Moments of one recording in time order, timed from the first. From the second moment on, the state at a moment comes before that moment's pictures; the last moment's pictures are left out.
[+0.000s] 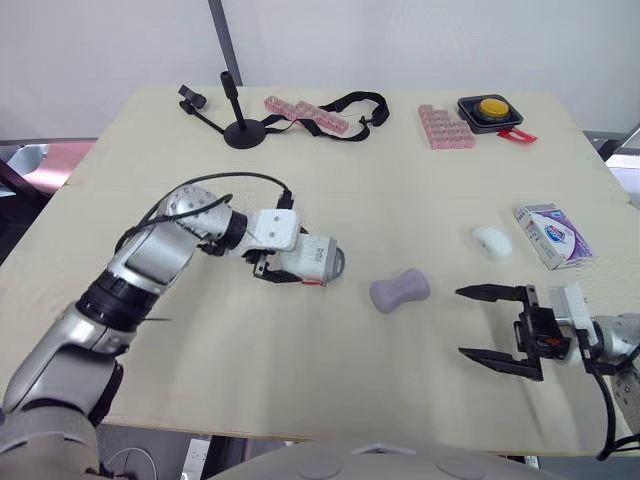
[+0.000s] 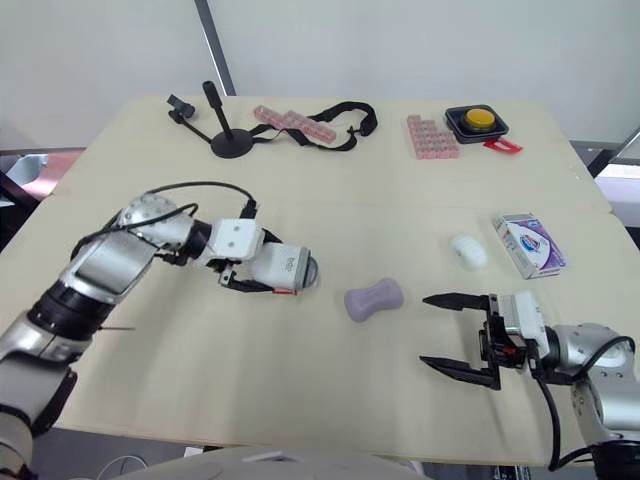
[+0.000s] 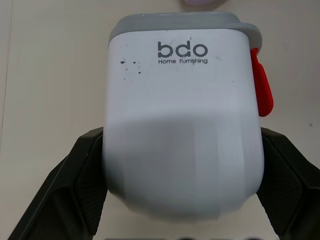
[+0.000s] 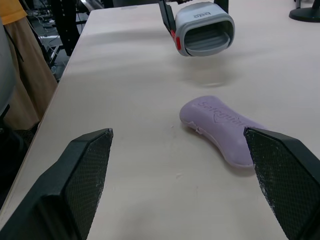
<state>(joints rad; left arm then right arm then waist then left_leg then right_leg) -0.70 0.71 -0.43 -0.06 -0.03 0.25 -1.34 0.17 -0.66 -0.20 -0.06 0.58 -0.09 1.48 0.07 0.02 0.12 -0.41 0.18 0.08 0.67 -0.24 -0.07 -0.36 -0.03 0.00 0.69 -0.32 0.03</state>
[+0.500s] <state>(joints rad) -0.76 0.74 -0.51 -0.13 0.01 0.44 -1.45 0.16 -0.65 -0.20 -0.04 0.57 -0.11 1.45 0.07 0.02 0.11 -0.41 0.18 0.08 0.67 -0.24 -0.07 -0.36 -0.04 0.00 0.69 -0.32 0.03</state>
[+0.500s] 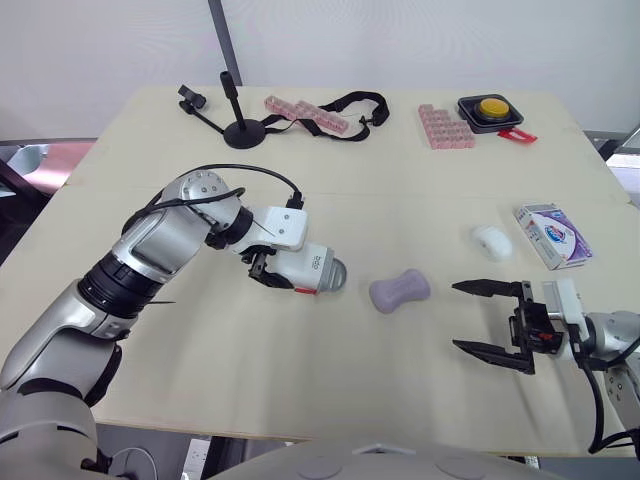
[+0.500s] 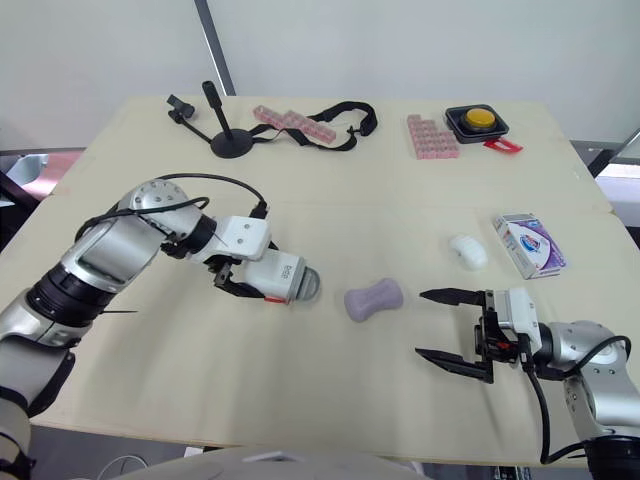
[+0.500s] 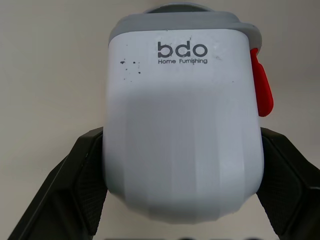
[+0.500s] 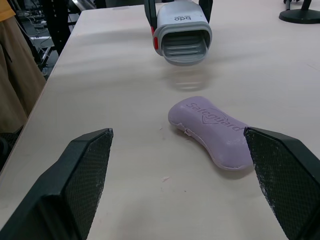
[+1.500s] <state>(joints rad) -0.67 0.88 -0.50 -0.09 0.03 0.32 -1.48 0.13 -0.65 -0.18 0.00 0.57 -0.11 1.43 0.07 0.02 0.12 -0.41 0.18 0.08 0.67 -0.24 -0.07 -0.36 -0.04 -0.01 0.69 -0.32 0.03</state>
